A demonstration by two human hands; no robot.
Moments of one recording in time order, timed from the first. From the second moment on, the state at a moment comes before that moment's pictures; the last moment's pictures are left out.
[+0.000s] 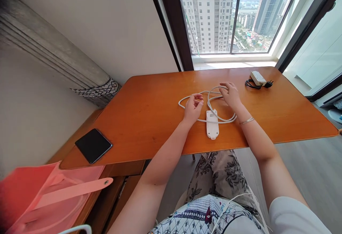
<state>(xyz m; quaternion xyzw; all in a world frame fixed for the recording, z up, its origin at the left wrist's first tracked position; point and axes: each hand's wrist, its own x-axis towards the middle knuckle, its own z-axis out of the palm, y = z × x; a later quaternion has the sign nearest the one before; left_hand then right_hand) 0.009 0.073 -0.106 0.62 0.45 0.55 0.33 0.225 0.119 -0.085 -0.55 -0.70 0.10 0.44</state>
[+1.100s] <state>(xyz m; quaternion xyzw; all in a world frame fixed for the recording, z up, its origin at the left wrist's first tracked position) -0.017 0.055 -0.072 0.87 0.40 0.22 0.20 0.250 0.106 -0.071 -0.34 -0.24 0.65 0.63</state>
